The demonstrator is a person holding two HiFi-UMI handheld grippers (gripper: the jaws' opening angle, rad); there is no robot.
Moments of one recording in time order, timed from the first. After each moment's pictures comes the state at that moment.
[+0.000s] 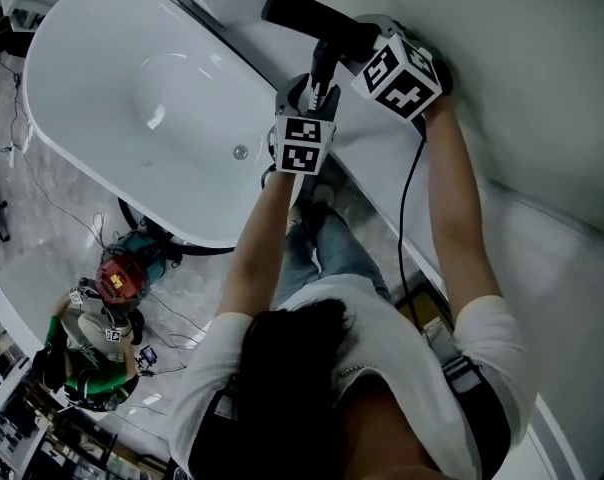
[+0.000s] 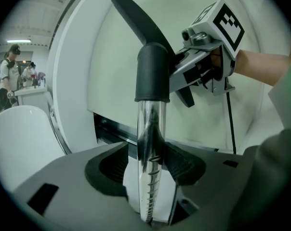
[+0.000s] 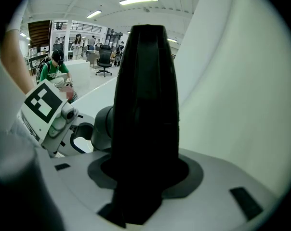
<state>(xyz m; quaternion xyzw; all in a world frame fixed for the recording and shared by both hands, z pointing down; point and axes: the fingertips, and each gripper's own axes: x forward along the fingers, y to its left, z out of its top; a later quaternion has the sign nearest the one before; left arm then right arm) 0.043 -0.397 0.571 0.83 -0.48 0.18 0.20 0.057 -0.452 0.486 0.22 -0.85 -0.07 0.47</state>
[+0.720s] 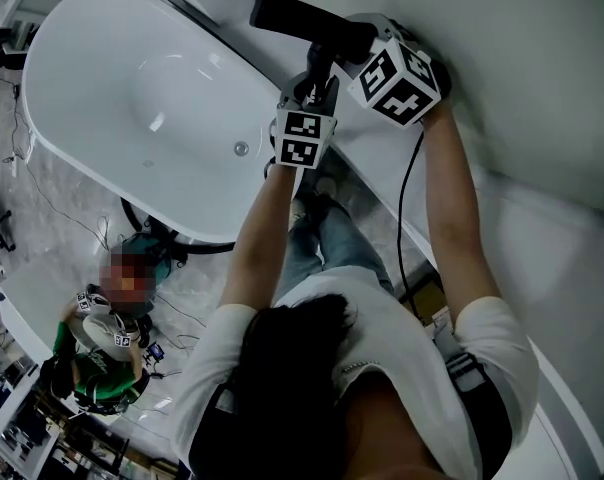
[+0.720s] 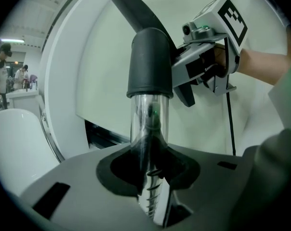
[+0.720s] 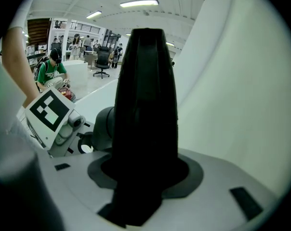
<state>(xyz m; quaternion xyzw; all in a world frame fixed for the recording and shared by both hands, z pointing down) 0.065 -0.378 0.556 0.86 -0.45 0.16 0.18 0.063 -0.416 0.462 0.24 -0.85 -0.08 0.46</state>
